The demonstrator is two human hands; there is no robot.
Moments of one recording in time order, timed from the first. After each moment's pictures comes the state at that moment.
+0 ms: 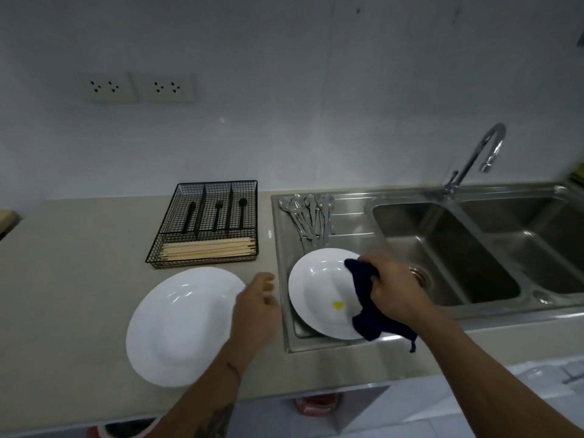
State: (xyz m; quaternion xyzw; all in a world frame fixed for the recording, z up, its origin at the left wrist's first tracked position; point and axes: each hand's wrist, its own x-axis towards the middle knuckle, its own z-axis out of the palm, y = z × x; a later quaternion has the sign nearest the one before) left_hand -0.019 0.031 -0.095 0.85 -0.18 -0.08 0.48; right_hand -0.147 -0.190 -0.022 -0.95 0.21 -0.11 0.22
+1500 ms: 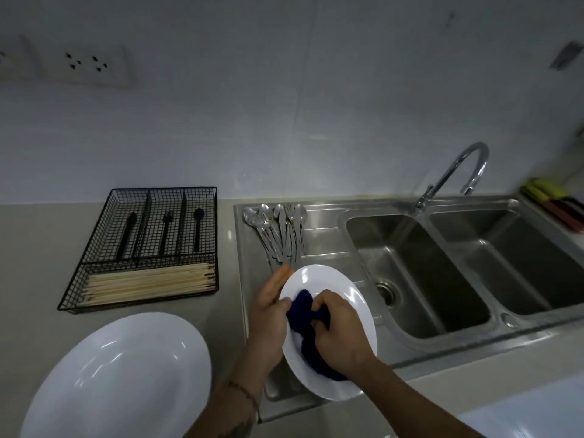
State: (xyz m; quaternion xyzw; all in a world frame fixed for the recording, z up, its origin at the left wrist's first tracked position) left_hand 0.011 -0.076 -0.070 0.58 -0.03 -0.33 0.74; right_hand -0.086 -0.175 -0.083 -0.89 0.27 -0.14 0.32
